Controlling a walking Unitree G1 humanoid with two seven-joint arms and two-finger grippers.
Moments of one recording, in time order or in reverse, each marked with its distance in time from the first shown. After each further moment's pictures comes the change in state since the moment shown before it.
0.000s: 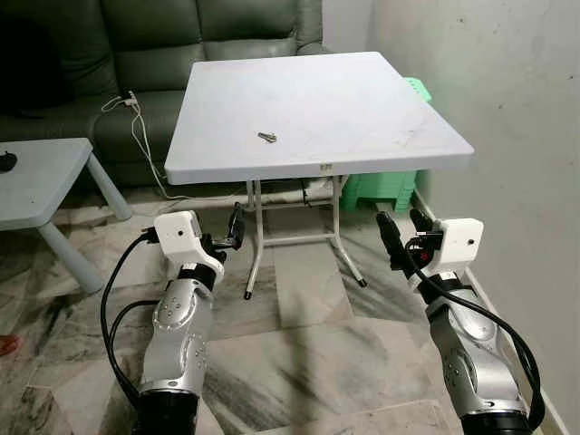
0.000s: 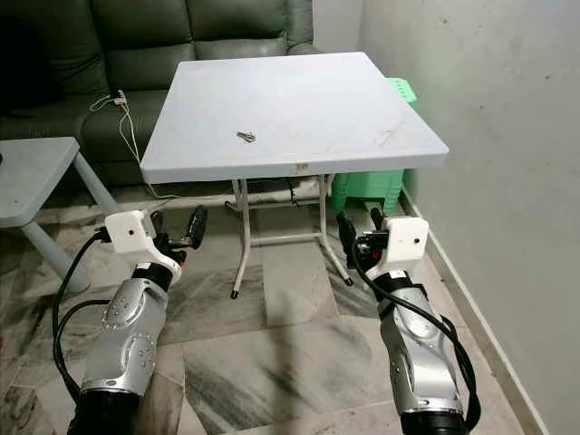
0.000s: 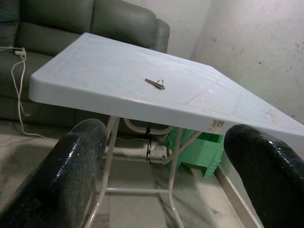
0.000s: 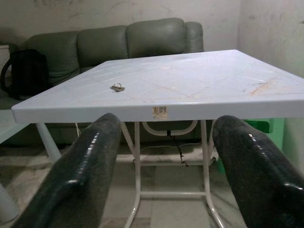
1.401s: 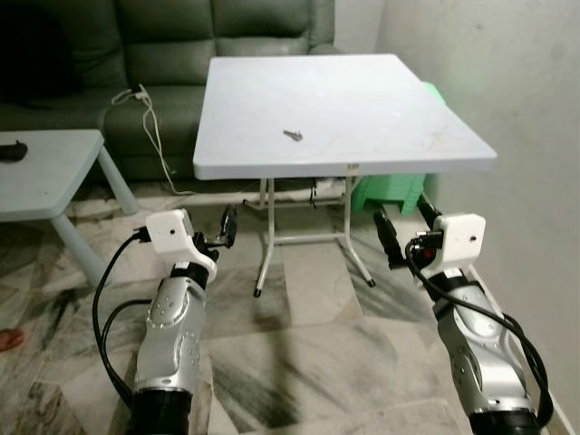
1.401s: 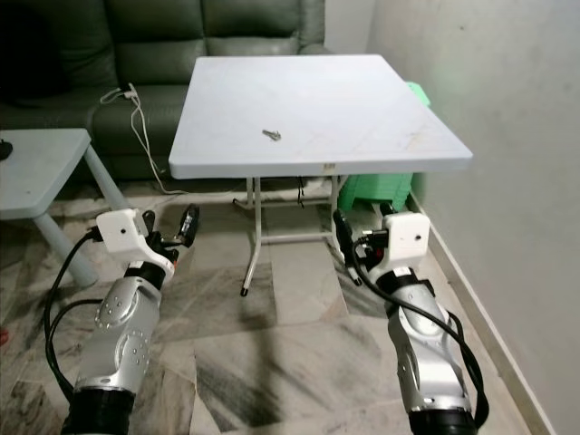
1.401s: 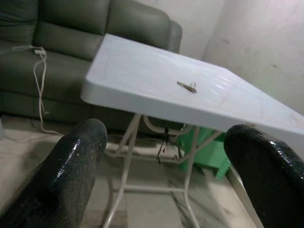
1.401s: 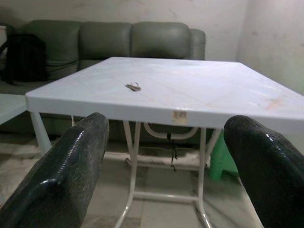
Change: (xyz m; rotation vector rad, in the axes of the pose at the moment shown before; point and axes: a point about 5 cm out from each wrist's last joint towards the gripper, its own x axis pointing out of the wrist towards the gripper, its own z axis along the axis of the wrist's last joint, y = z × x) left arm 0.000 0.005 -0.002 0.006 0.008 0.038; right arm -0.001 -0.010 0.005 -0.104 -0.007 0.003
